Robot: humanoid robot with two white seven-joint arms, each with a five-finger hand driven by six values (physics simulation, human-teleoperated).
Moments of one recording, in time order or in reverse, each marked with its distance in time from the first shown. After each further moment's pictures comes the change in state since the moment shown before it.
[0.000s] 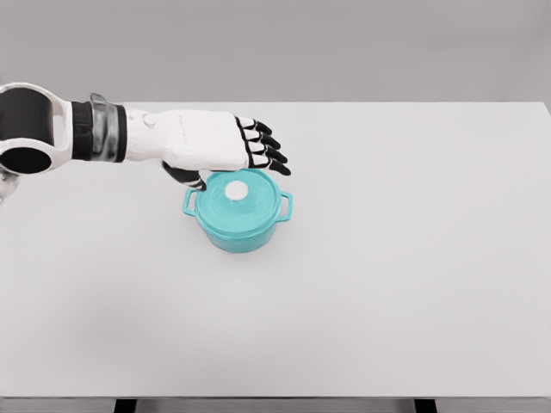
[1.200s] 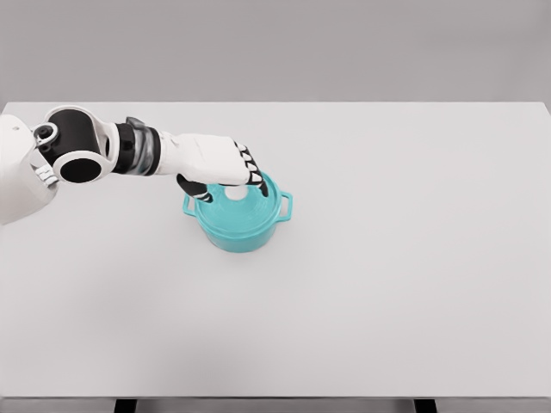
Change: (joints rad) left arm -0.040 -0.065 -0.188 0.149 -0.068 0.102 0.000; right arm 0.000 0.000 0.000 0.000 0.000 0.000 0.000
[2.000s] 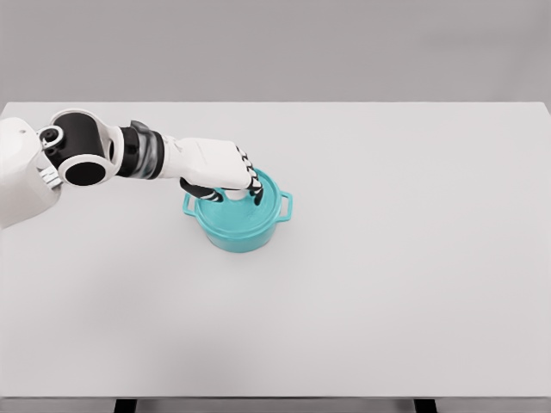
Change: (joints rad) left arm 0.000 -0.009 -0.014 0.002 -0.013 -0.001 0.000; right arm -0.002 0.000 0.000 0.000 0.000 0.000 0.000
